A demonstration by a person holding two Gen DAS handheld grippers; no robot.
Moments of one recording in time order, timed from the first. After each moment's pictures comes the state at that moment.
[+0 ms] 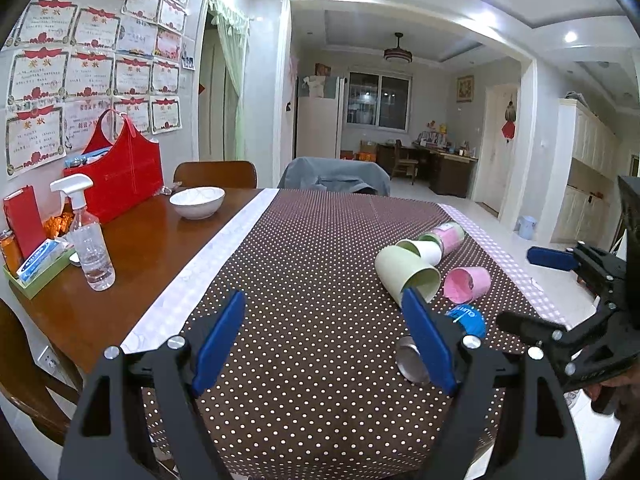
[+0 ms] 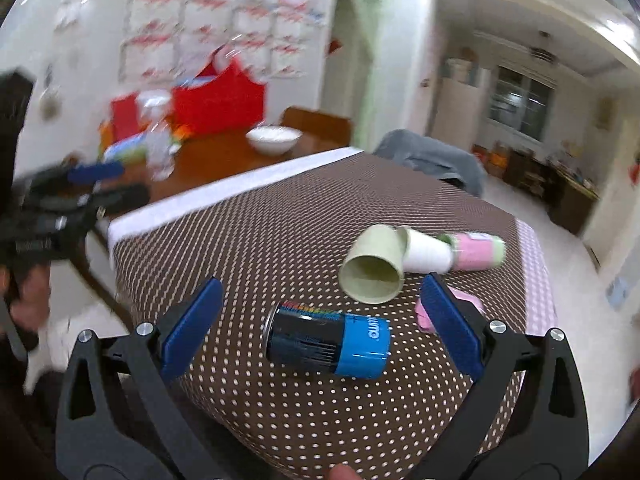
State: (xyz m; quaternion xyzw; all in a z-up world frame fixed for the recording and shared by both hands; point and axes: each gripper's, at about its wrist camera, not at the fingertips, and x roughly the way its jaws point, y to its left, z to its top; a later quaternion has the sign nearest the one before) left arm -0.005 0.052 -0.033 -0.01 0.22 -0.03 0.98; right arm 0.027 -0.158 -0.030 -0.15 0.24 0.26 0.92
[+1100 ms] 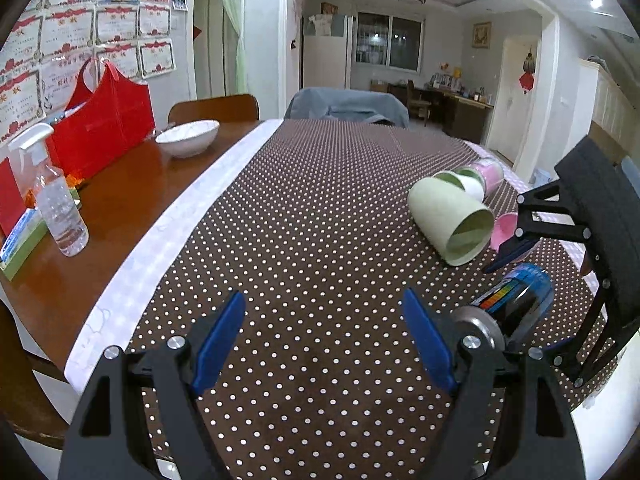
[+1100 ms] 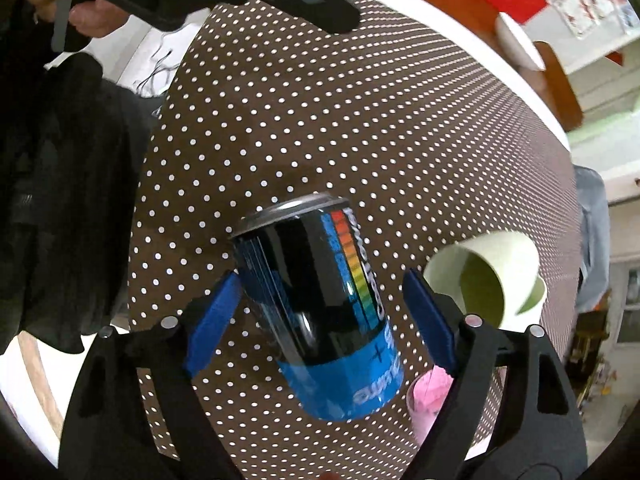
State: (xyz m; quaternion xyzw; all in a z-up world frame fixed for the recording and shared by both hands) left arm 0.085 0.052 -0.099 -0.01 0.33 -0.02 0.94; right arm 0.103 -0.091 -0.123 -0.54 0.38 0.47 0.59
